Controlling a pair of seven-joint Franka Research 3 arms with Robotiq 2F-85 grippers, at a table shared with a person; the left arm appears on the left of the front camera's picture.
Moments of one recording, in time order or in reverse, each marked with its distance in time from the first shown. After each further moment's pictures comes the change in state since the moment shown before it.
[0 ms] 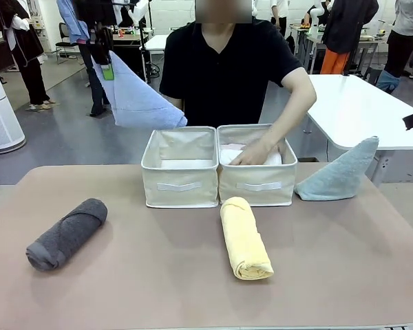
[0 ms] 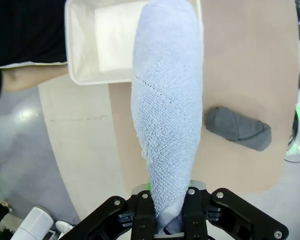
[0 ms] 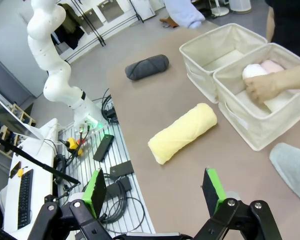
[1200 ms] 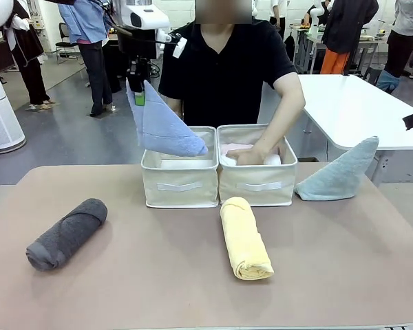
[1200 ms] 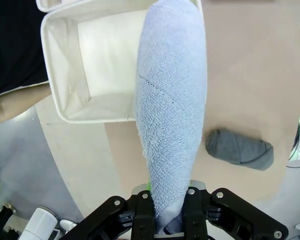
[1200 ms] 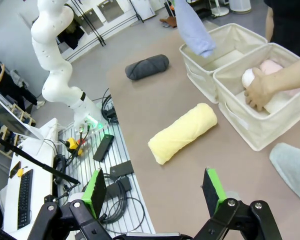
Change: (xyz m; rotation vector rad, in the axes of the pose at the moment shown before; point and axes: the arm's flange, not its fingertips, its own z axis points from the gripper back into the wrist) left arm 0.089 0.001 -0.061 -0.018 0.071 -0.031; right arm 0.000 0.000 0.000 0.000 0.000 0.000
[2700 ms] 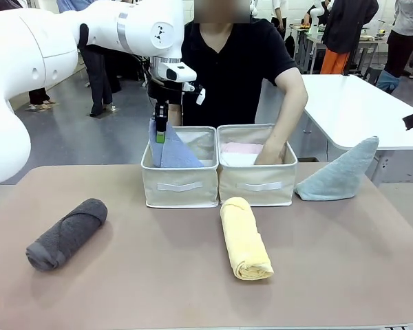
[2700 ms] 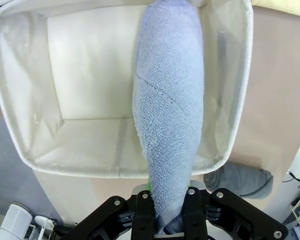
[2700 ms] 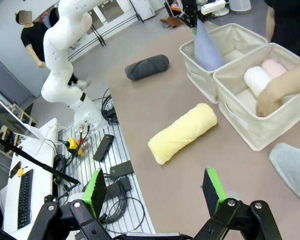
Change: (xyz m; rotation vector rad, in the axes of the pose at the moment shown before) left arm 0.051 0.034 -0.119 -0.121 0.080 0.085; right arm 0.000 0.000 0.000 0.000 0.000 0.000
